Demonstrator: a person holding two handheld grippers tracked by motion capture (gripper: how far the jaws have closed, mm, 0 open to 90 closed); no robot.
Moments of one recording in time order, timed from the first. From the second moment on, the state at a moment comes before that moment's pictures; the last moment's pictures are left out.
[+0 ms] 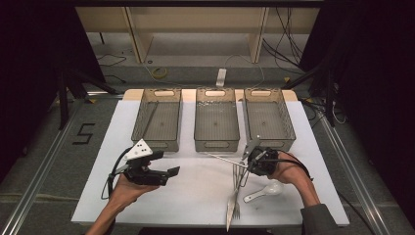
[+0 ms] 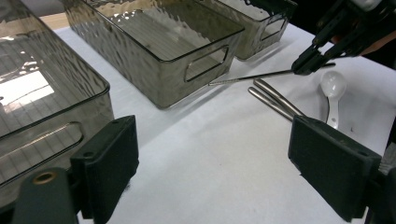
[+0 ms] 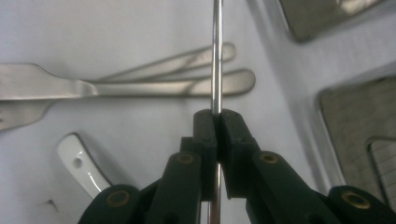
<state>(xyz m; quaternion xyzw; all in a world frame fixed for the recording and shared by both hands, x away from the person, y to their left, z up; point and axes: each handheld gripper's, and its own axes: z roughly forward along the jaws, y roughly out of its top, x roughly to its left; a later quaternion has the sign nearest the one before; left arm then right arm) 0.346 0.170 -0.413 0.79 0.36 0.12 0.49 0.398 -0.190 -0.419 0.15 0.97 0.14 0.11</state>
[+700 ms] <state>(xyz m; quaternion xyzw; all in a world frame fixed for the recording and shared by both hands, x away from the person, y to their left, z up) 0.345 0.110 -0.413 0.89 0.23 0.11 0.38 0.355 -0.131 -0.405 0.04 0.98 0.16 0.10</state>
